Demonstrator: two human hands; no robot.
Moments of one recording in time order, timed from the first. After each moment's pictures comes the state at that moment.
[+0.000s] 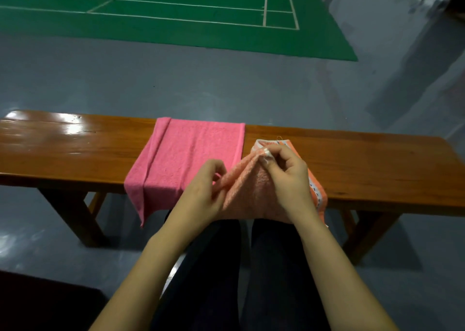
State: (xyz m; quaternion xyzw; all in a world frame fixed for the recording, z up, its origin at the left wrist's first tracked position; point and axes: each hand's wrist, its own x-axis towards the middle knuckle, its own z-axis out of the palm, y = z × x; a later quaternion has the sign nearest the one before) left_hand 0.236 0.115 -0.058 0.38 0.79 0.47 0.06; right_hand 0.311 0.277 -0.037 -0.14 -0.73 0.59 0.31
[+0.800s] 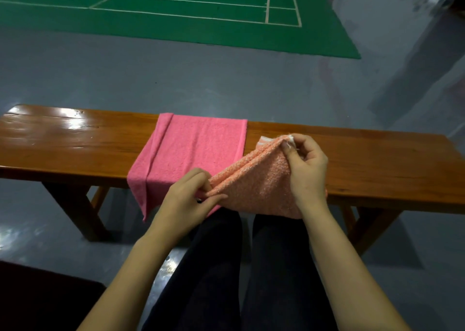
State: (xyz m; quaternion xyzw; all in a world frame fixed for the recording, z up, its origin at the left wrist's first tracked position) left_hand 0.231 0.086 -0.067 0.44 0.77 0.45 -0.06; right_hand 0.315 0.288 -0.034 -0.24 -0.69 0.56 0.39
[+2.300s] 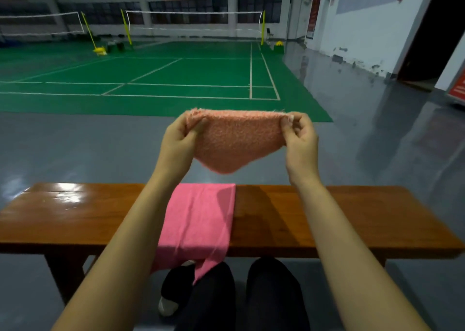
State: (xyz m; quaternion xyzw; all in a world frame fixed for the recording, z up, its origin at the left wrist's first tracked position) left_hand 0.181 0.157 0.129 0.35 0.68 0.63 -0.12; right_hand 0.295 0.321 0.122 -0.13 -0.66 0.57 0.48
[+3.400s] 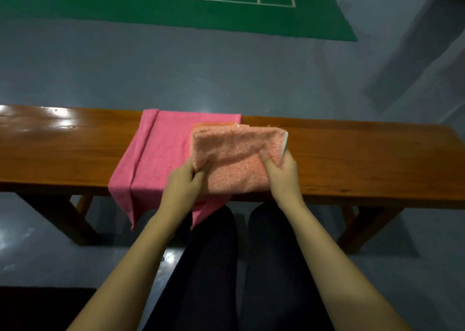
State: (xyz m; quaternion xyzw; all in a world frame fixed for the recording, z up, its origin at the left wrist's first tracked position) left_hand 0.176 0.135 -0.107 0.26 0.86 0.44 0.06; right_hand 0.277 0.305 -0.090 -0.27 -0.67 0.65 0.26
